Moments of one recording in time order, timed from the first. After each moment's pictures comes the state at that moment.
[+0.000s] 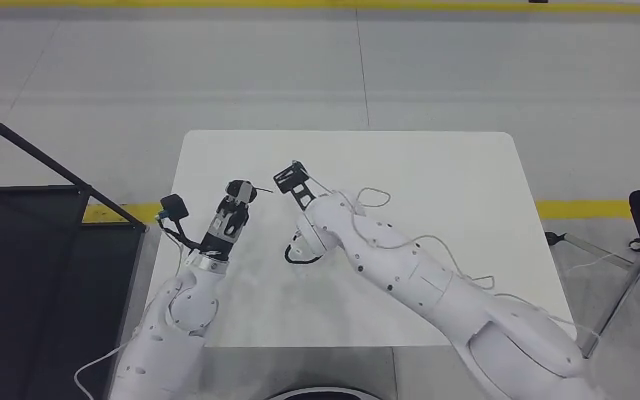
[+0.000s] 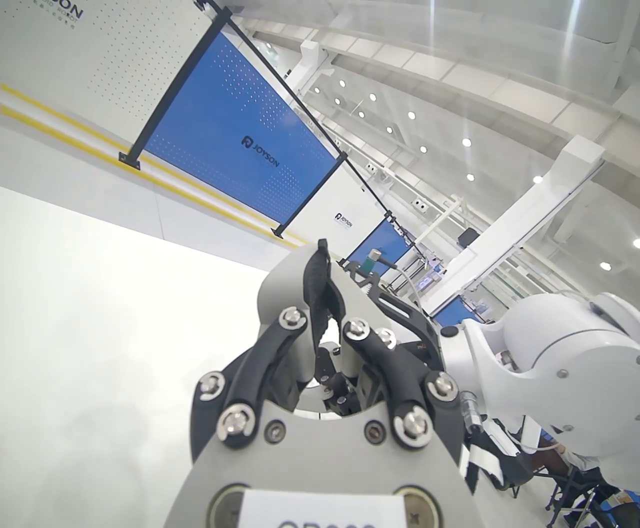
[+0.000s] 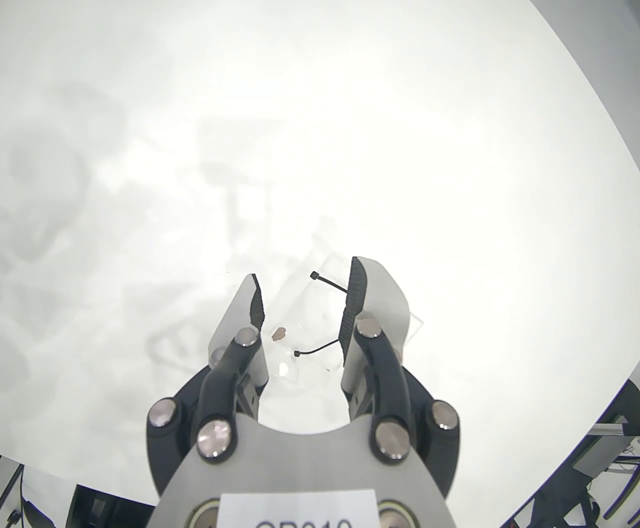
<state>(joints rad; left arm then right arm) 1.35 -1.24 -1.38 -1.55 0.53 -0.50 0.22 -0.38 -1.56 0.41 -1.13 -1.01 0.39 1.15</state>
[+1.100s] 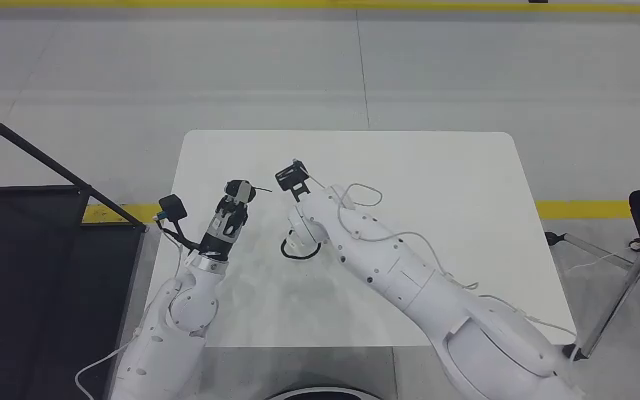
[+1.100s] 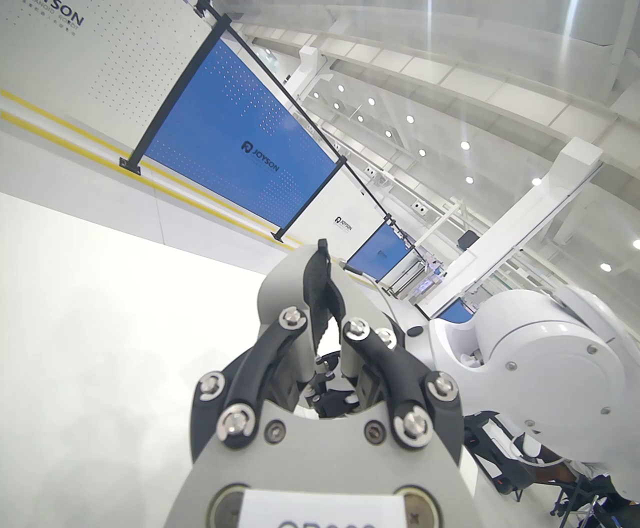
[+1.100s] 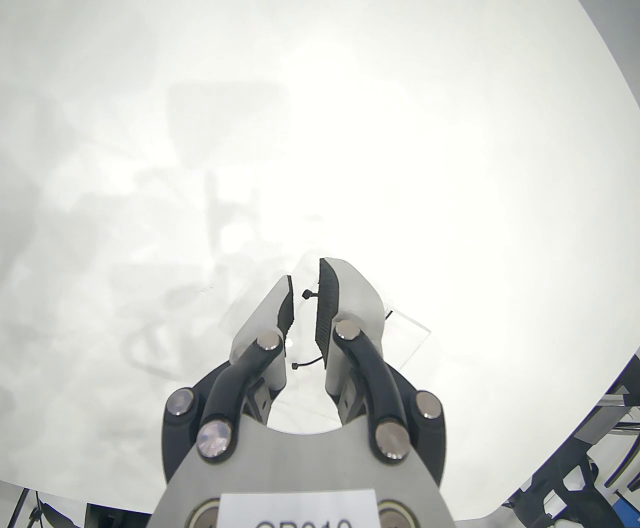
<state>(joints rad) 1.35 -1.25 -1.39 -1.56 0.55 -0.51 0.22 -0.39 -1.67 0.48 -0.95 -1.09 0.37 1.16</state>
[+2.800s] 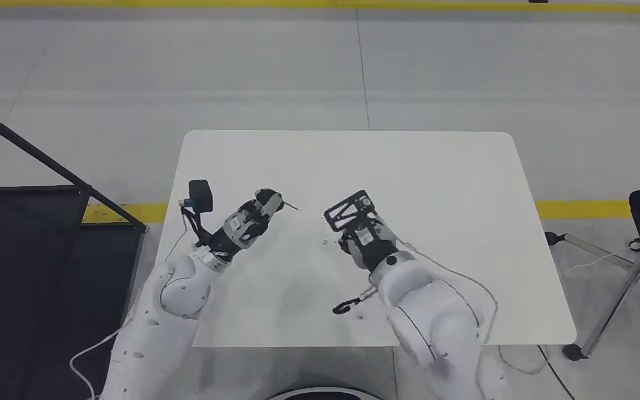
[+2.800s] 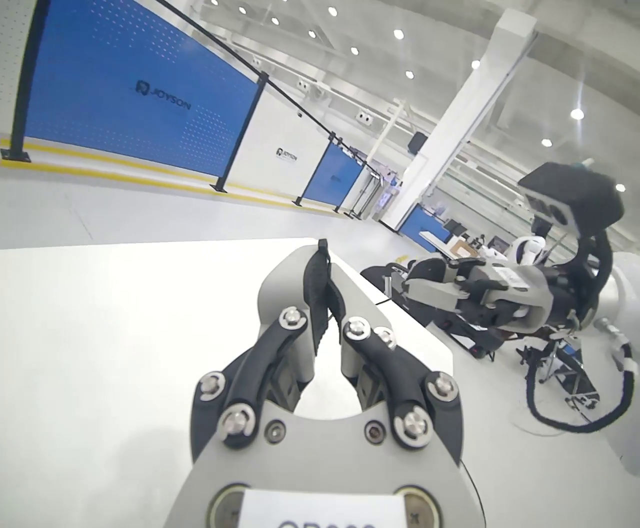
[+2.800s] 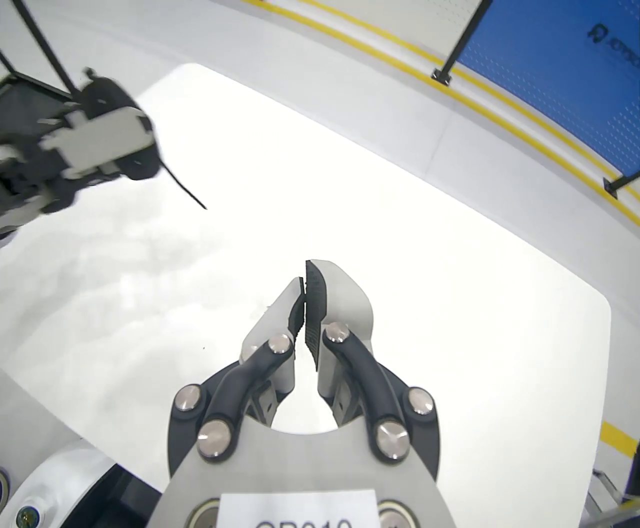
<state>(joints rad) 1.26 -1.23 -1.41 -1.51 0.64 -0.81 -0.06 -1.28 -1.45 1.10 -2.15 -1.53 -0.14 0.91</state>
